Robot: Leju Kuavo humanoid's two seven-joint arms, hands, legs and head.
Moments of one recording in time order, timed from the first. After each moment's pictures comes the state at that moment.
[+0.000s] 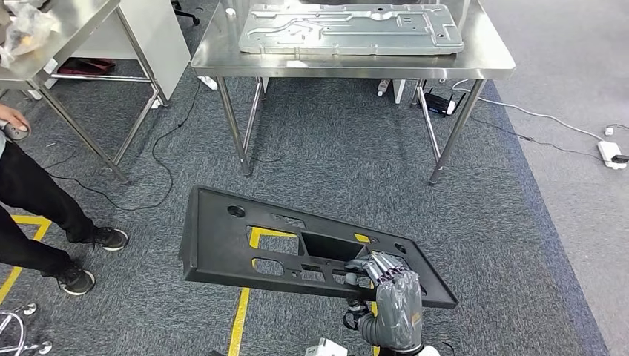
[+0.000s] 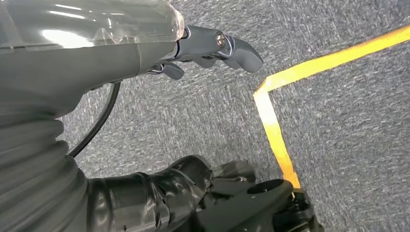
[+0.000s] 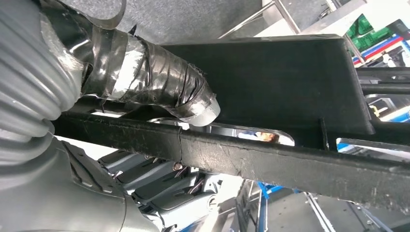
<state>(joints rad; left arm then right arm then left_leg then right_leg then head) -0.08 -0.21 0.88 -0.20 -1.26 0.16 -0.43 0.09 -0.06 0.66 -1.60 1.11 -0.70 -0.23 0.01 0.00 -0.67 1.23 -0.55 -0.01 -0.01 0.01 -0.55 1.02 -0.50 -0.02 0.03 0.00</state>
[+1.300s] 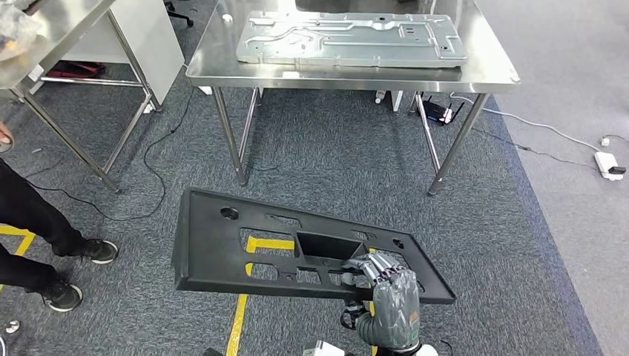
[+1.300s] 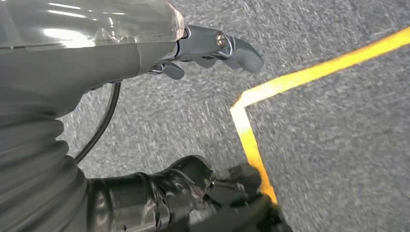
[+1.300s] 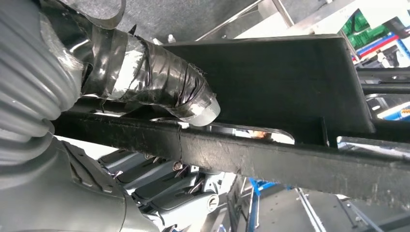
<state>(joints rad) -0.08 -0.21 0.88 -0.20 -1.27 0.16 -0.43 0.09 -0.05 0.65 -1.60 1.11 -0.70 -0.25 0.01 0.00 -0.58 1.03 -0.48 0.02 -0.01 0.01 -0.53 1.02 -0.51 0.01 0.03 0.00</state>
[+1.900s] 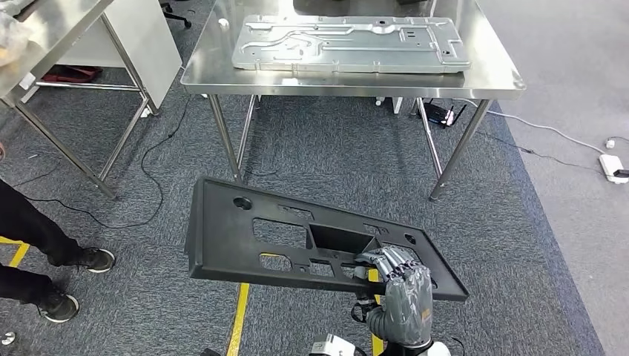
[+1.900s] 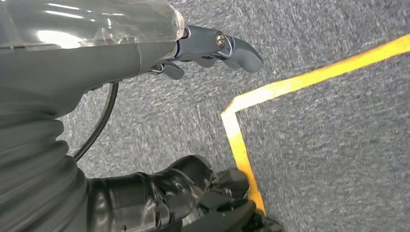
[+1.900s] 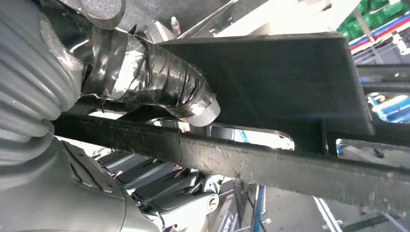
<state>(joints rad) -0.08 -0.21 0.88 -0.20 -1.27 0.16 -0.43 0.10 -0.05 0.60 -1.64 1.14 -0.70 -0.26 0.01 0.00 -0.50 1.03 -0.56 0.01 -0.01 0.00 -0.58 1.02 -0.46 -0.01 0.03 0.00</state>
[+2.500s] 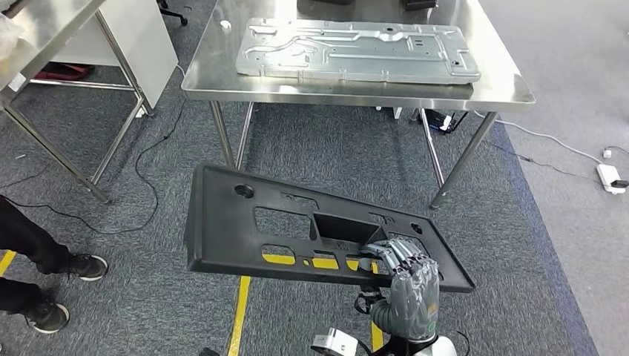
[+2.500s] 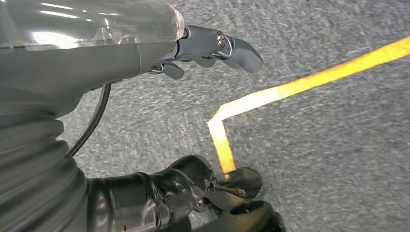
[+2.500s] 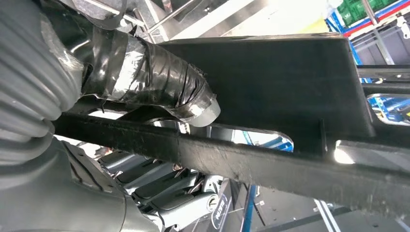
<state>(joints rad) -0.08 -0.21 0.88 -0.20 -1.27 0.16 -0.43 0.09 -0.03 0.56 -1.67 1.17 -0.70 -0.27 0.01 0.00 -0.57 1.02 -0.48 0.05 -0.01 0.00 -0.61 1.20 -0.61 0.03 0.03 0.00</state>
